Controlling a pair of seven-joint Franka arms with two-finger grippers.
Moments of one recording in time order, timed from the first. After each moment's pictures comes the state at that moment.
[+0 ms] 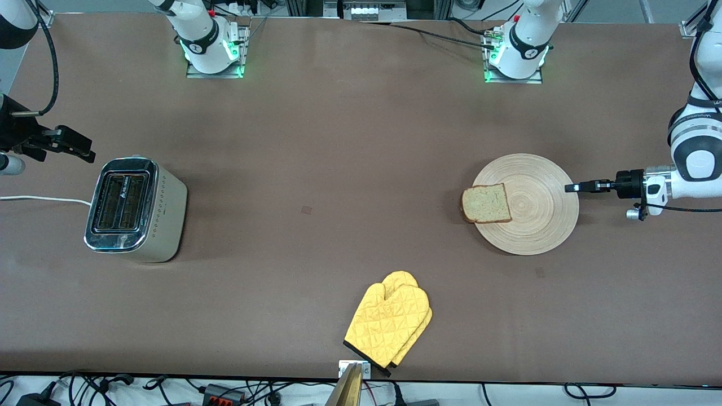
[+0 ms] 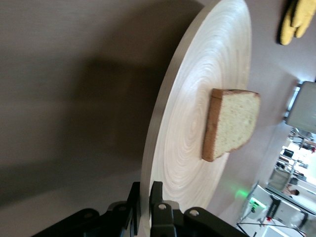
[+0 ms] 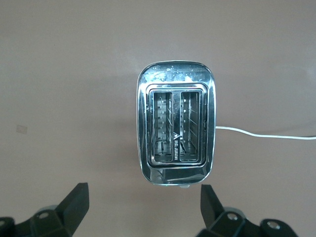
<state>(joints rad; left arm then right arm) 0.55 0.57 -0.10 -1.91 -0.66 1.80 0.66 -0.04 0.07 0.01 -1.60 -0.03 1.66 -0.02</state>
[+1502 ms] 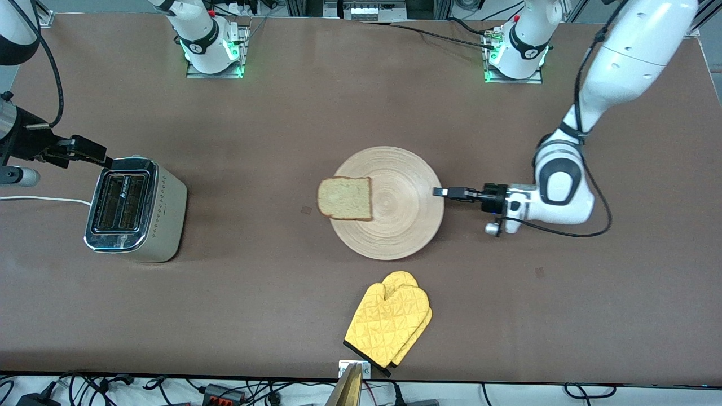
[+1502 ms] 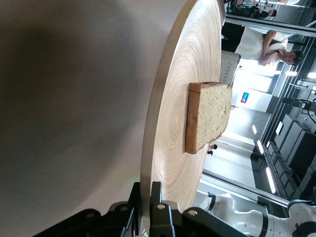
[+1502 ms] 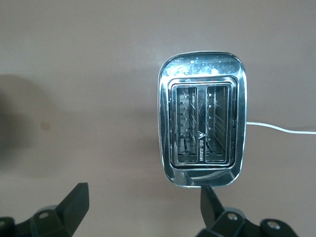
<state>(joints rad) 0.09 0.64 -0.32 -1.90 -1.25 1.94 0.61 -0.04 0.11 0.00 -1.60 0.07 1.66 -0.01</state>
